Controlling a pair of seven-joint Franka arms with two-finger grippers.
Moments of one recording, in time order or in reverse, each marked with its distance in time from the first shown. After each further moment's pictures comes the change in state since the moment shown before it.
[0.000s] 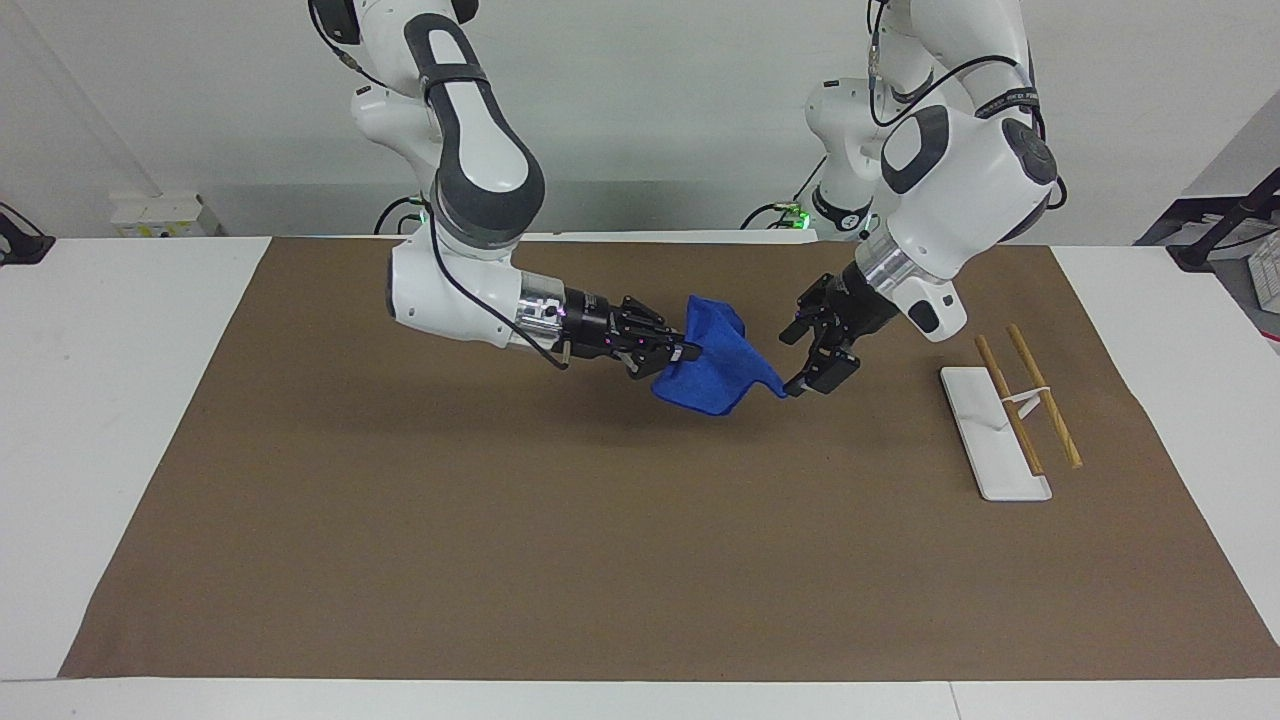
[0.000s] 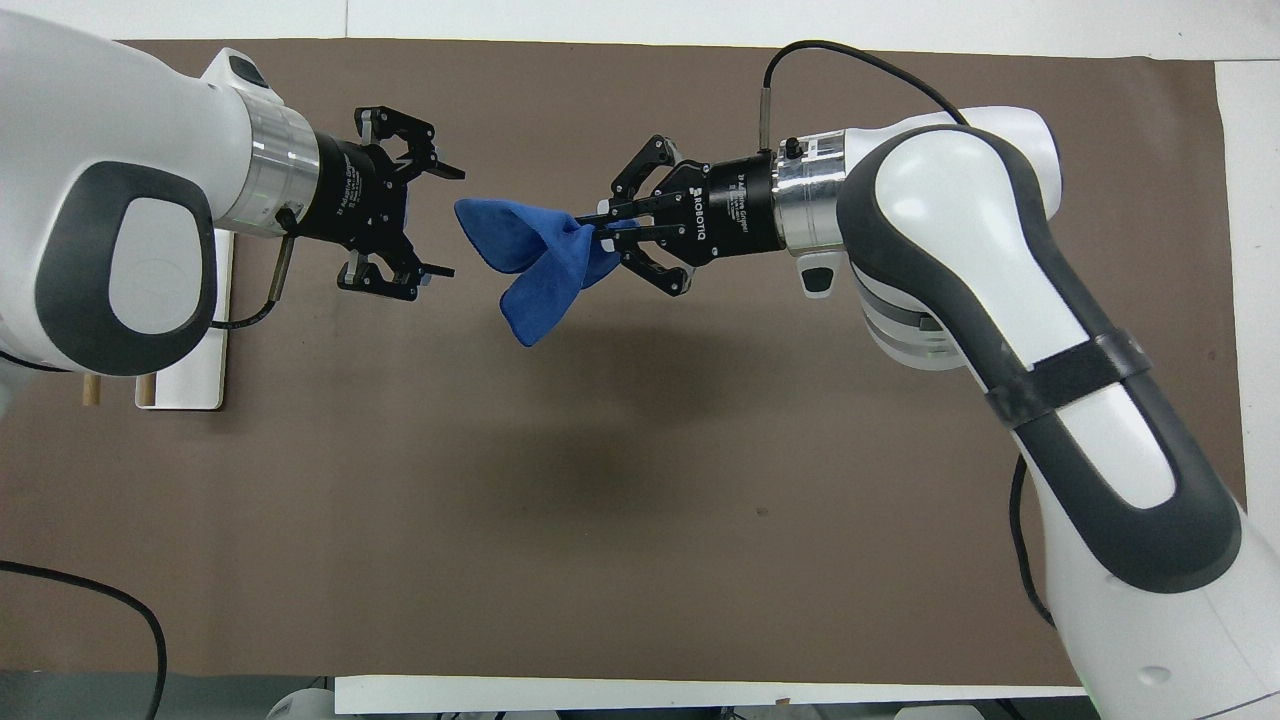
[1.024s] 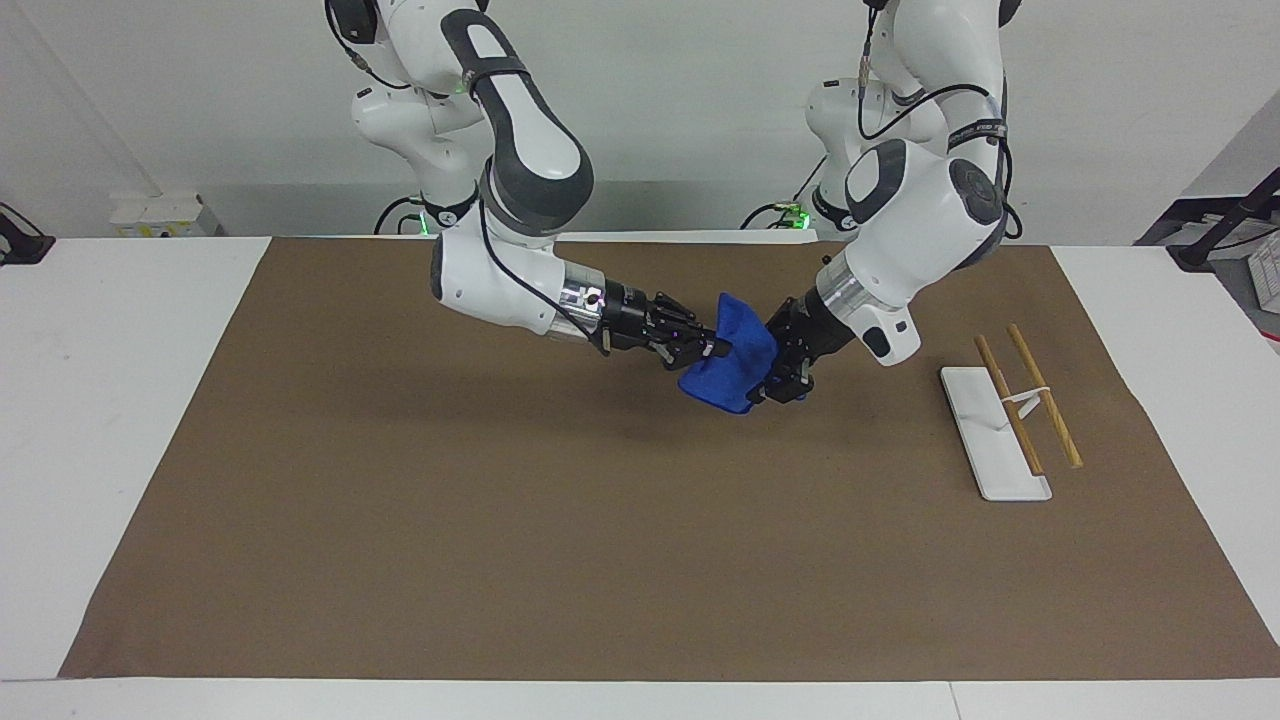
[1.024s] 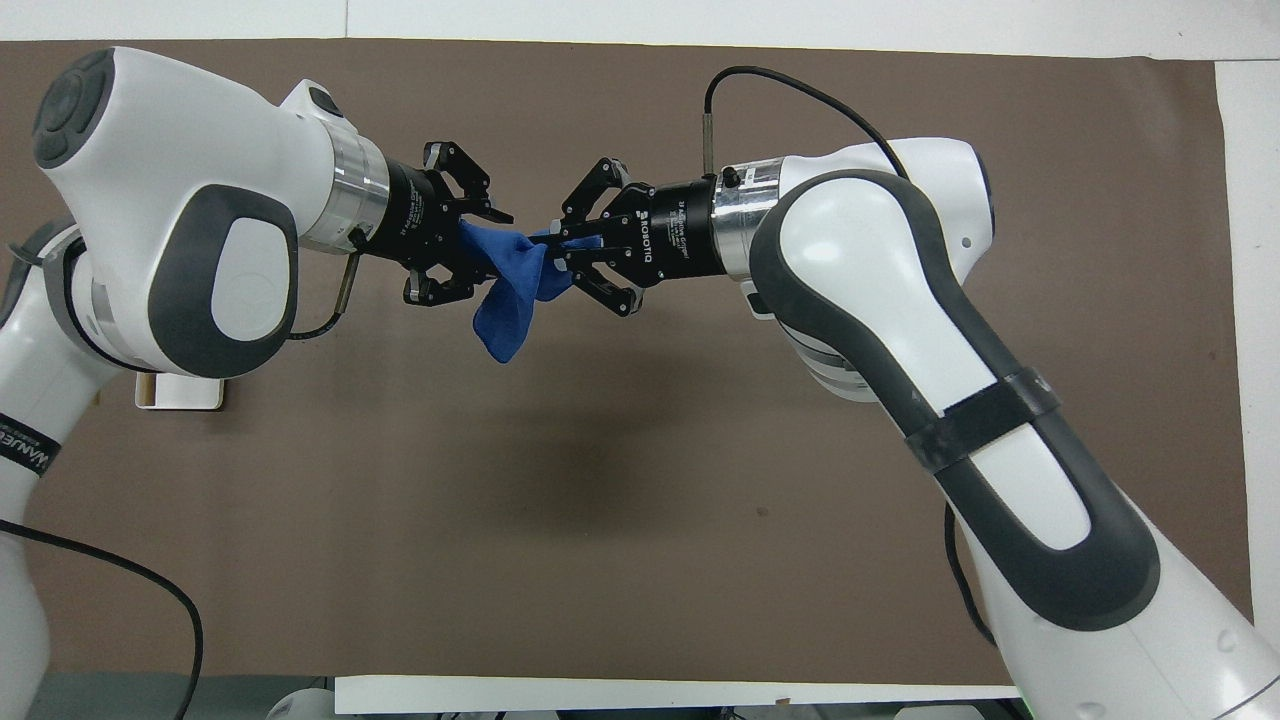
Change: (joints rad) left arm -0.002 0.039 -0.054 -0.033 0.000 0.033 0.000; right arm 0.080 0.000 0.000 -0.010 0.000 0.108 0.000
